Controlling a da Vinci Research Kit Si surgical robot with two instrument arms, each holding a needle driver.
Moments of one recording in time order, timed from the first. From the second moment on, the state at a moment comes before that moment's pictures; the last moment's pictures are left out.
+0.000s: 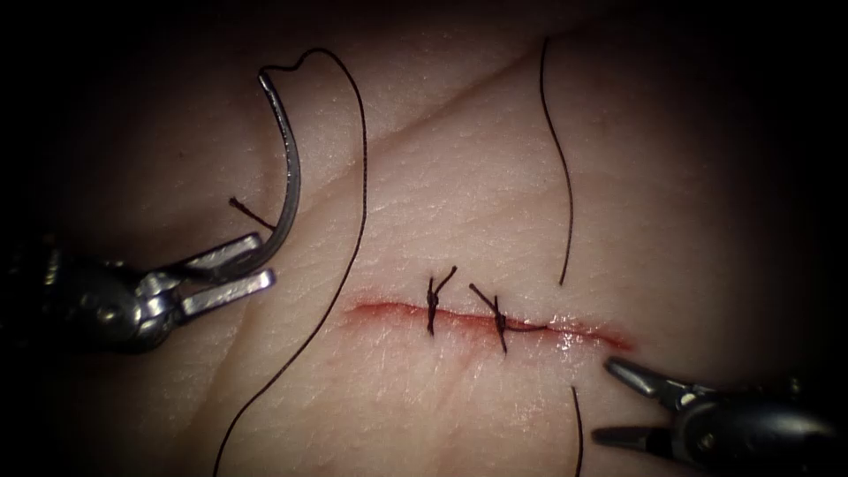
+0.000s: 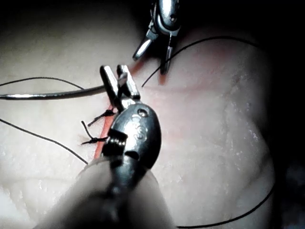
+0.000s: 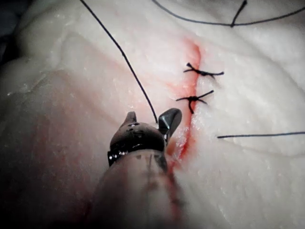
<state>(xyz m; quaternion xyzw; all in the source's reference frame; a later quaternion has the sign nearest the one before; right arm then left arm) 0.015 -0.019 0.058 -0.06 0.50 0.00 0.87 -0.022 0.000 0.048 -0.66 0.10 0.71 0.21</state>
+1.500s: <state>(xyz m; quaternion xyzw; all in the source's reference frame) 0.020 -0.028 0.048 0.00 0.54 -0.05 0.84 -0.022 0.000 0.048 -0.66 0.10 0.71 0.21</state>
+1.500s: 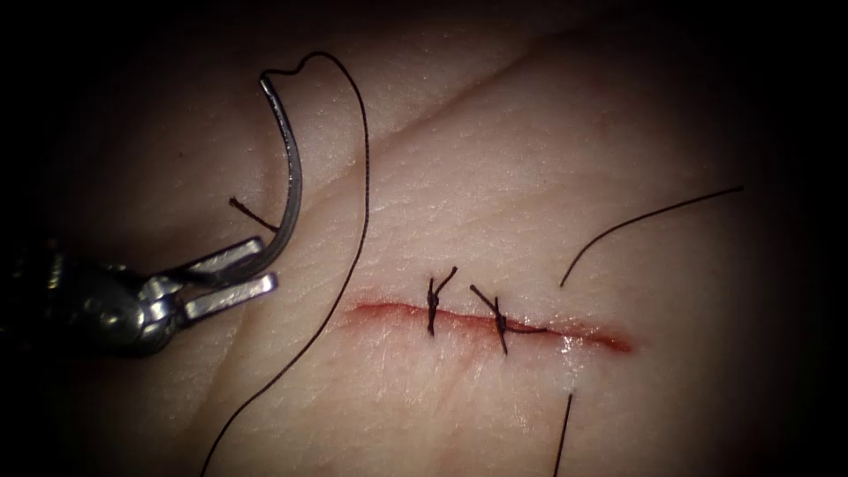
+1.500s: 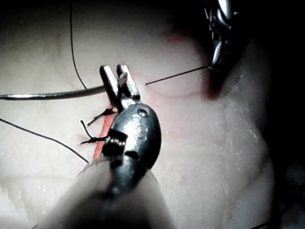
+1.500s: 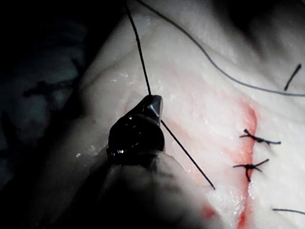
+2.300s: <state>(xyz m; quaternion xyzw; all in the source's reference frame) 0.023 -0.033 0.045 0.02 0.54 -0.09 0.83 -0.023 0.000 0.049 -0.66 0.10 0.71 0.21</state>
